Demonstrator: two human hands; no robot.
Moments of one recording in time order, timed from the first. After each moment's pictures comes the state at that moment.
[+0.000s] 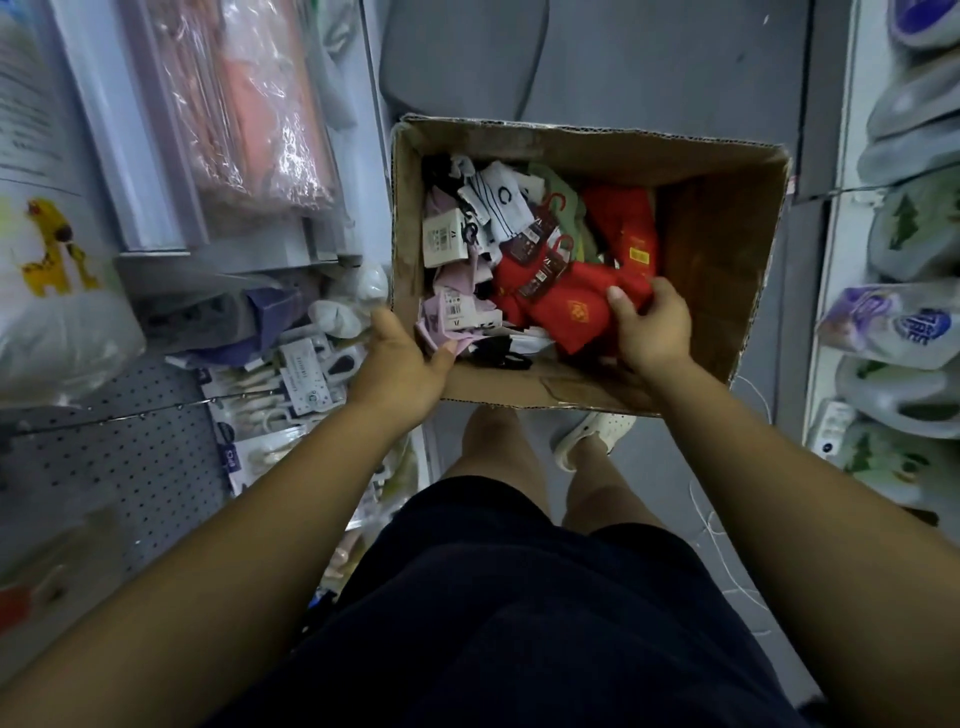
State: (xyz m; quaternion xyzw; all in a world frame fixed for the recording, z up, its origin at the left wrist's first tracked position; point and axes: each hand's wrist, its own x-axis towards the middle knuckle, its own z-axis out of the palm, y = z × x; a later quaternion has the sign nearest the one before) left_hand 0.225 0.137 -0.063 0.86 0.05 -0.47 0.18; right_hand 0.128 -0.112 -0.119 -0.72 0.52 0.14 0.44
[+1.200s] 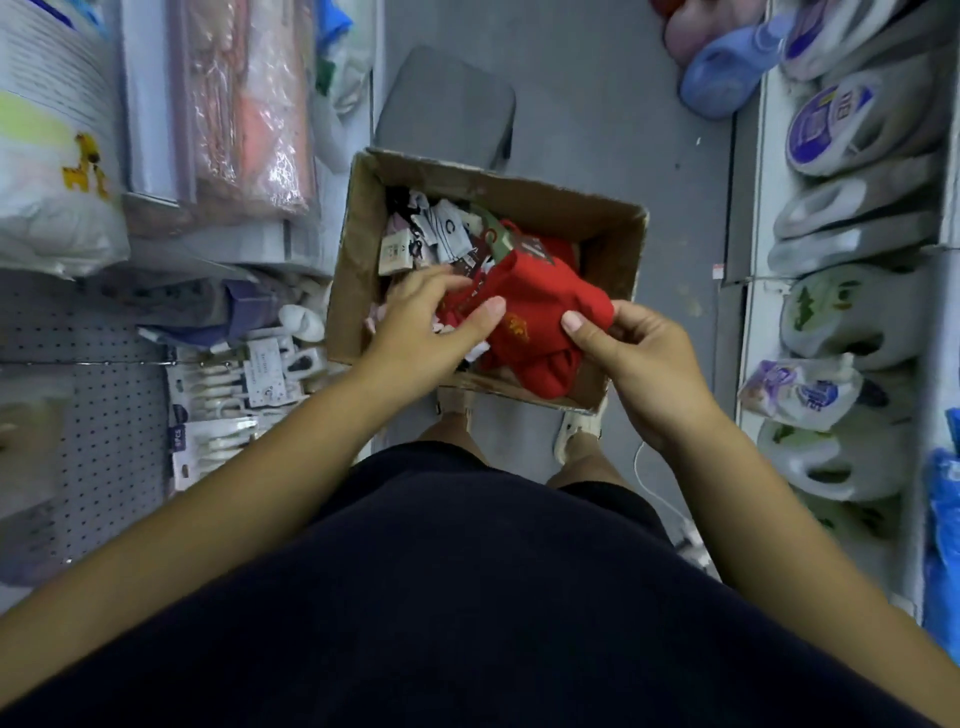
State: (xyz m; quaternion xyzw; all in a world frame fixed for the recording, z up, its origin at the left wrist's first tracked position) left_hand 0.179 0.043 0.051 0.82 -0.02 -0.38 0.42; right_hand 0.086 -0.156 0.073 -0.59 0.39 0.11 0.70
